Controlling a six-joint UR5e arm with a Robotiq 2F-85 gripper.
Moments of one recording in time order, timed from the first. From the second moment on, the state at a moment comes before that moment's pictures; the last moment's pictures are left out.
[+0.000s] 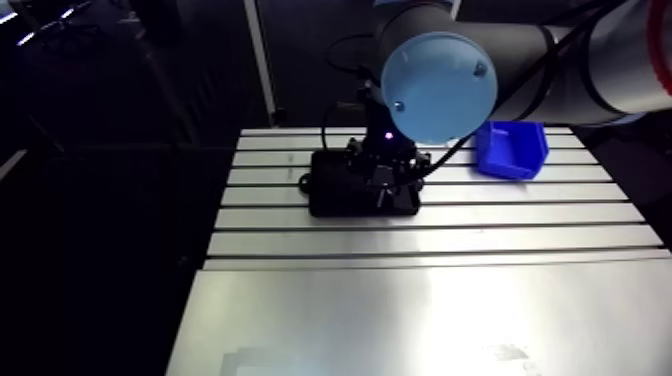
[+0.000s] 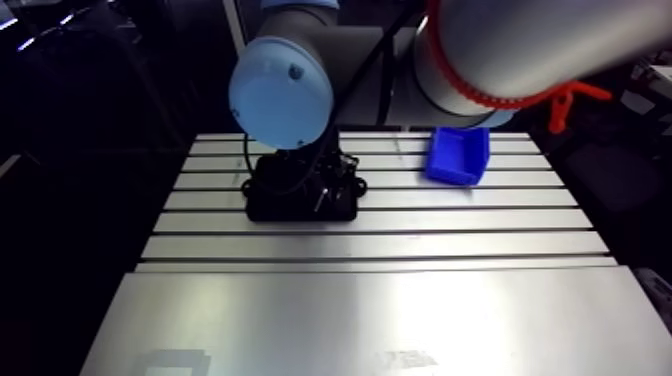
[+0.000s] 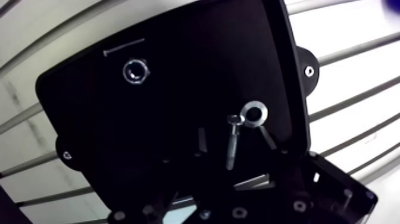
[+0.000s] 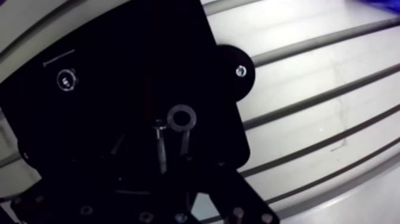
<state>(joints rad) -0.04 -1.15 1.94 -2.32 -1.60 -1.28</state>
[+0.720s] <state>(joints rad) -0.05 -1.15 1.95 -2.32 -1.59 -1.28</state>
